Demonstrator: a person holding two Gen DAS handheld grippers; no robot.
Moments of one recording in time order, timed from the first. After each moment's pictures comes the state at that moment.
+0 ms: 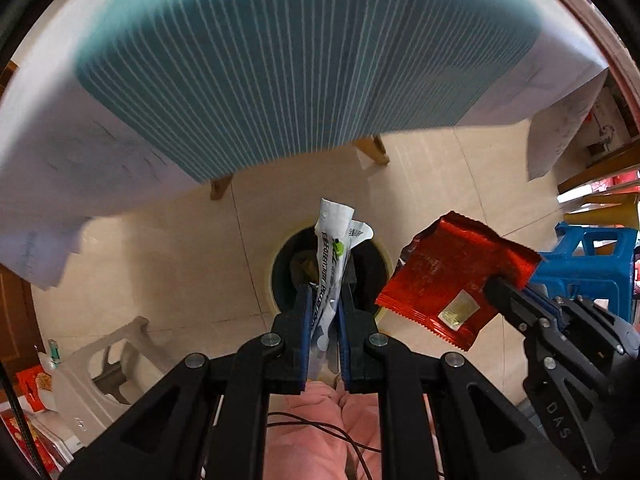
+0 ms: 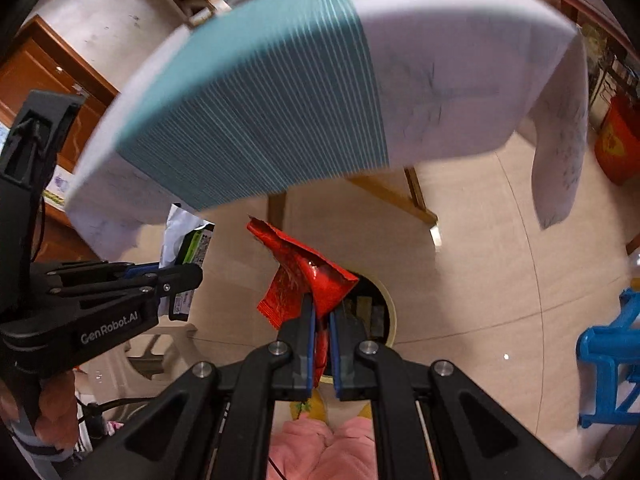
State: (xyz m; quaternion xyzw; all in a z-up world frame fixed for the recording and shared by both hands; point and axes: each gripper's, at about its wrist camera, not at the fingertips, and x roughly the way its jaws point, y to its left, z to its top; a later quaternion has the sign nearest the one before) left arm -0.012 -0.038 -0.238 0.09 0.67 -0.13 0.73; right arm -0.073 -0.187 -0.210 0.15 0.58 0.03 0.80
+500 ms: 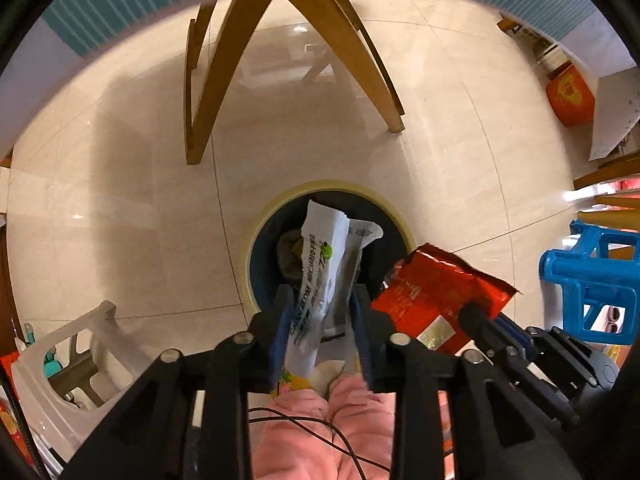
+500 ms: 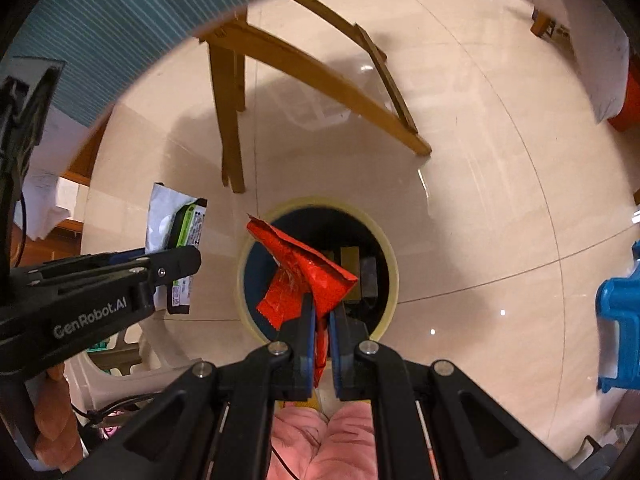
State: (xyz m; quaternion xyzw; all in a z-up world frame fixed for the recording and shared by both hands) left arm -0.007 -0.035 -0.369 0.07 0.69 -0.13 0.71; right arm -0.077 -0.172 -0.351 0.16 0.64 0.00 0.76
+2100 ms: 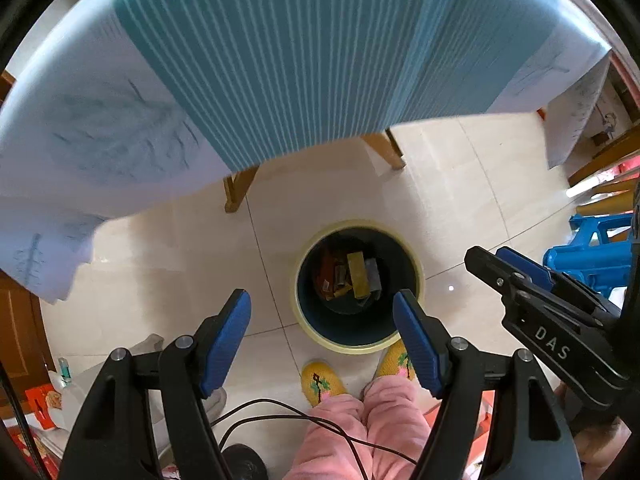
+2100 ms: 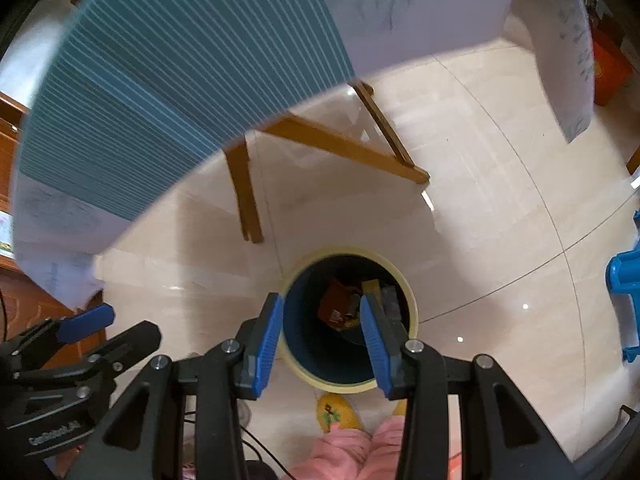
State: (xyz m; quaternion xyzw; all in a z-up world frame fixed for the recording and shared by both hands) left arm -0.014 -0.009 -0.240 0.12 0.63 -0.14 0.75; right arm -0.067 -0.177 -0.263 0.24 0.57 -0.04 0.78
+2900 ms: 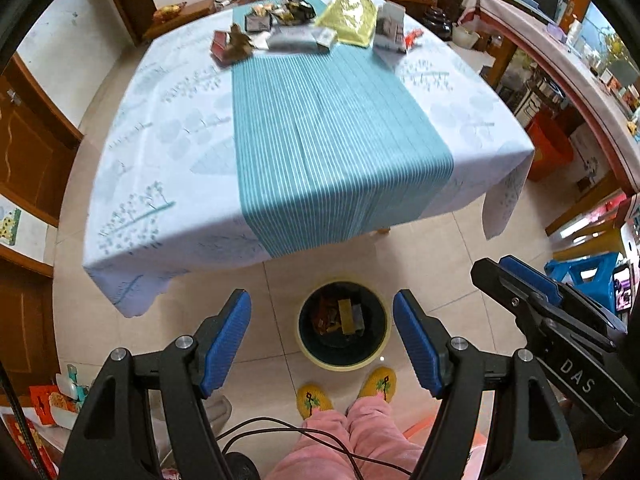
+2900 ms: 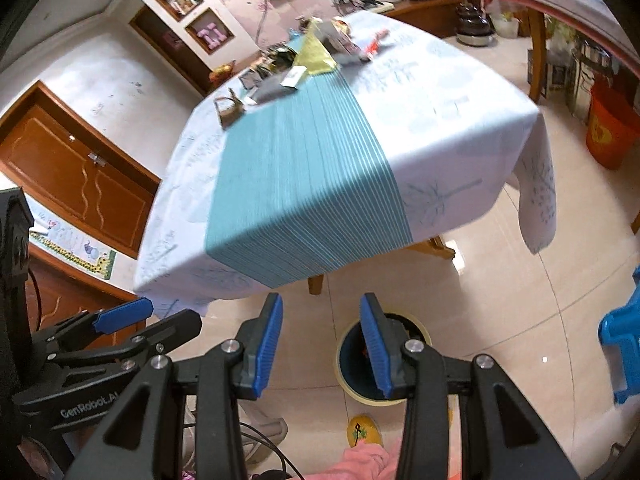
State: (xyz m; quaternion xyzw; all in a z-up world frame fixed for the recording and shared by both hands) left arm -0.023 -0.019 -0.051 0.09 0.57 -0.13 0.81; right arm -0.073 -0.188 -0.064 0.23 0.48 0.03 0.84
